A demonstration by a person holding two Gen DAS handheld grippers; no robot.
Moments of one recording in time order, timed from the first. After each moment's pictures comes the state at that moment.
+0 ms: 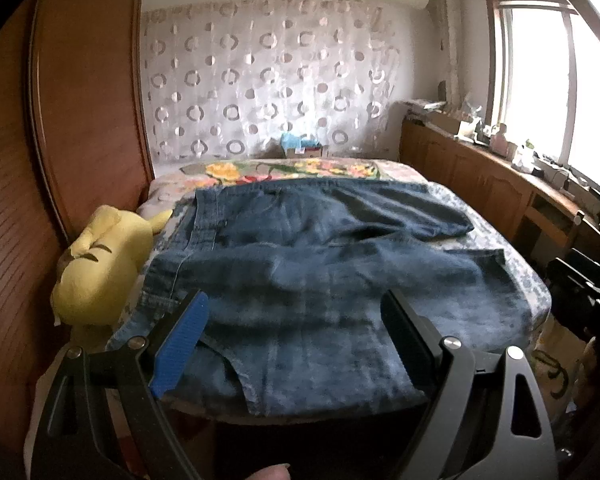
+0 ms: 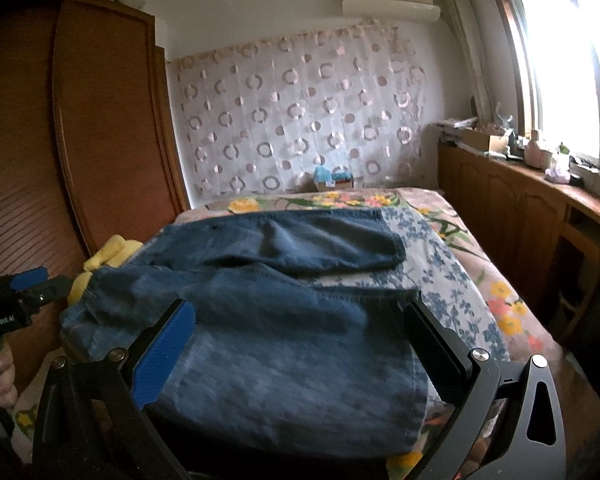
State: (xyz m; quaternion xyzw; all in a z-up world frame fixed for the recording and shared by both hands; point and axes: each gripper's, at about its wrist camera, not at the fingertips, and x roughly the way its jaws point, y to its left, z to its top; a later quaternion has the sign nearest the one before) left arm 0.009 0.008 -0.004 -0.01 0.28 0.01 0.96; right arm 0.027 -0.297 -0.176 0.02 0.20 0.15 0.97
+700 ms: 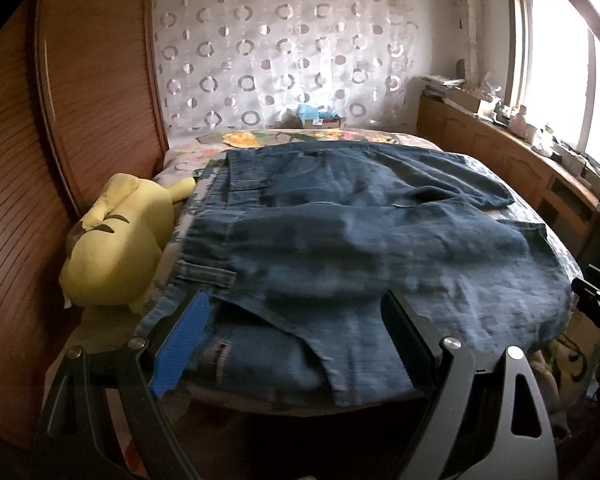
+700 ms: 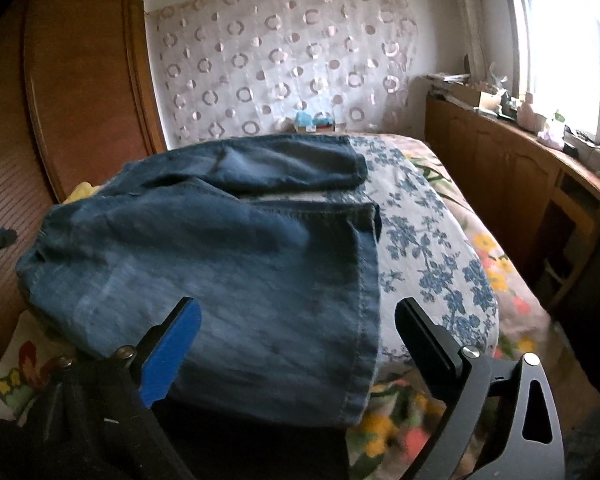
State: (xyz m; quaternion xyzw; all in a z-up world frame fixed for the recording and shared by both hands) left arm 0.025 0.079 -0.043 -0.02 0.33 0.03 0.94; right arm 0.028 -0.324 -0.188 -0.01 0.29 0.12 0.95
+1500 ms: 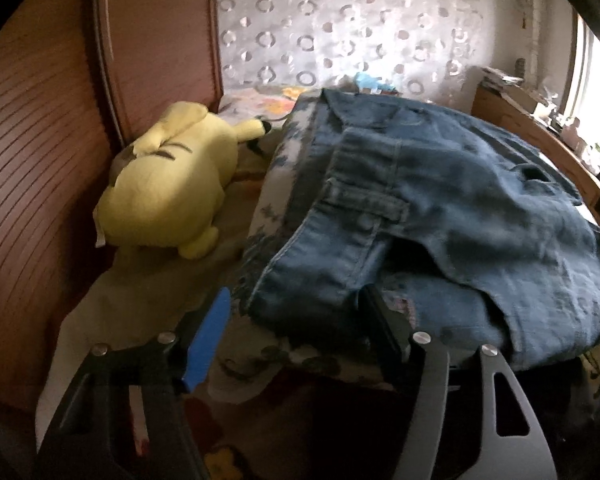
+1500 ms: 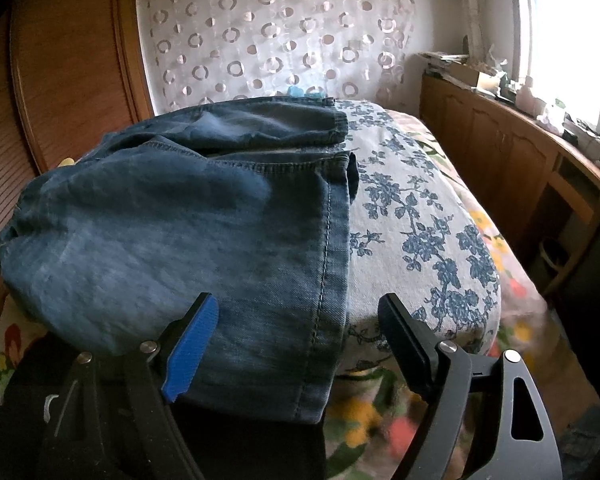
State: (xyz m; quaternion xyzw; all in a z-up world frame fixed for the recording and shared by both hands) left arm 0.032 0.180 -0.115 -0.06 0.39 0.10 0.91; right arm 0.021 -0.335 -0.194 -0.01 0.32 0.11 0.94
